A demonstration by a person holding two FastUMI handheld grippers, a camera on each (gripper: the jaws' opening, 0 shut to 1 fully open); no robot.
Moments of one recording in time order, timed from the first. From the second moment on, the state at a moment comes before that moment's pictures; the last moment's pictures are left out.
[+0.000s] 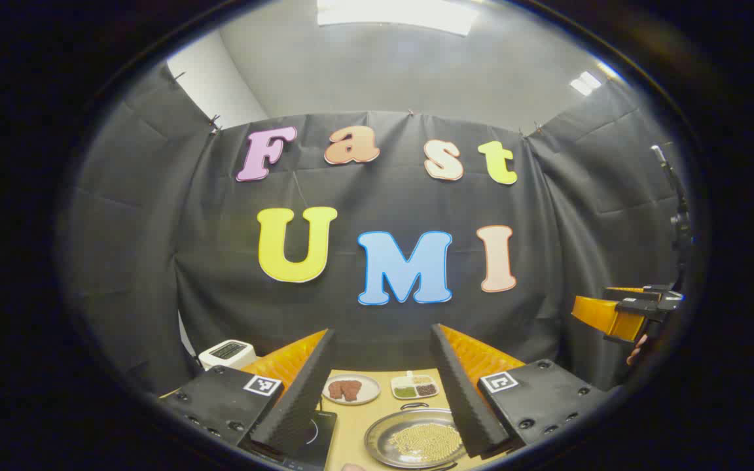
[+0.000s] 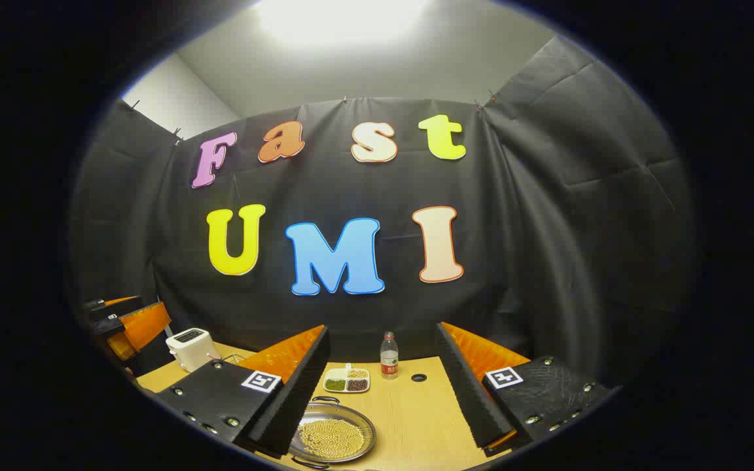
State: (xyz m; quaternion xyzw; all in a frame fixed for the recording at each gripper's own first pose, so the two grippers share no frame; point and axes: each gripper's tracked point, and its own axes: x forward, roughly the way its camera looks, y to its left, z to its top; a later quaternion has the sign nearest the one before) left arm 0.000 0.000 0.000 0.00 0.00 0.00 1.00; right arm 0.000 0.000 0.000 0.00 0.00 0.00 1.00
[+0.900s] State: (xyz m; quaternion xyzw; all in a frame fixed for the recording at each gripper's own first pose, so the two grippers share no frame) left arm 0.002 0.016 -0.006 0.01 0.01 0.01 1.00; right arm 0.005 0.006 -0.008 0.00 0.01 0.00 1.00
